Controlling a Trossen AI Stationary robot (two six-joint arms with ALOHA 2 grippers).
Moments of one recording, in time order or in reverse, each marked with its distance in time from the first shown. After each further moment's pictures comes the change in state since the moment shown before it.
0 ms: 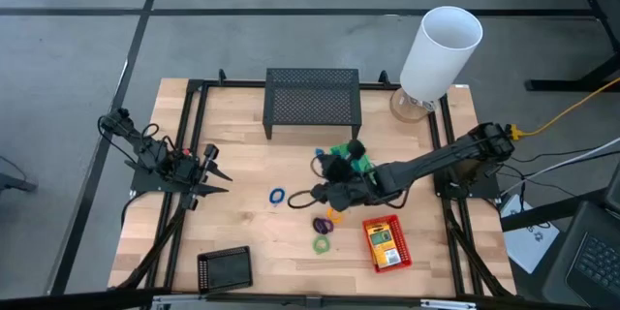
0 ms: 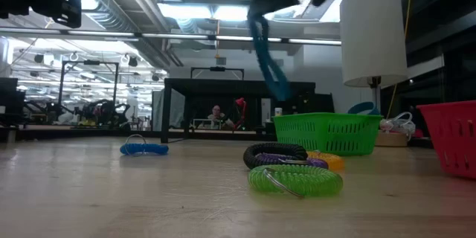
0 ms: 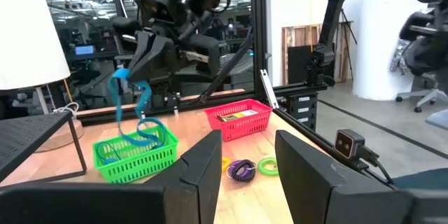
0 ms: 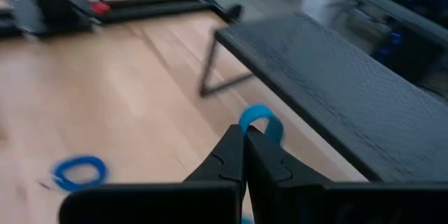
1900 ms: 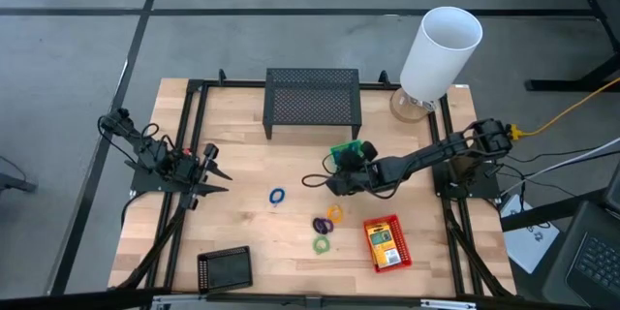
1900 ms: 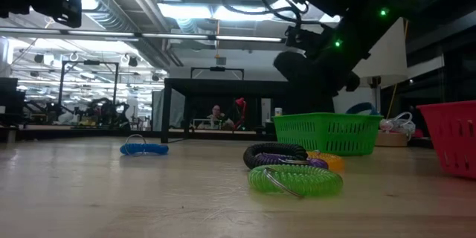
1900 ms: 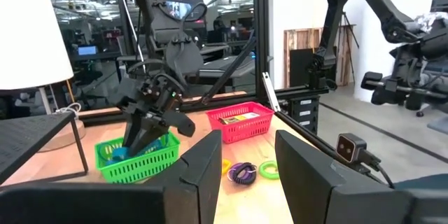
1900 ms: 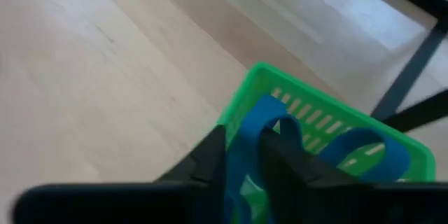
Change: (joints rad) left arm 0.000 0.000 0.000 0.011 -0.009 -0.005; right arm -0.133 -0.007 -0.401 0.152 -0.250 0.247
